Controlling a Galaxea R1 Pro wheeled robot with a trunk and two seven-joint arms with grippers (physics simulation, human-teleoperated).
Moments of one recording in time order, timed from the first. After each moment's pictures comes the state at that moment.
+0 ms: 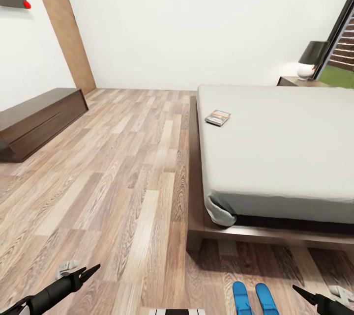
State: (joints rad) left arm -0.44 0.34 0.27 -0.27 0.27 -0.02 -1.00; right arm -0.41 -0.53 -0.23 -0.11 -0.36 0.02 0.99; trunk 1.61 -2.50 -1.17
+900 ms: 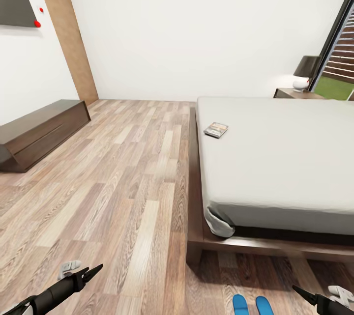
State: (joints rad) left arm -0.44 0.33 0.27 -0.27 0.27 -0.02 -1.00; right arm -0.41 -0.53 -0.23 -0.11 -0.36 0.02 0.99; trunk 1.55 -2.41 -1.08
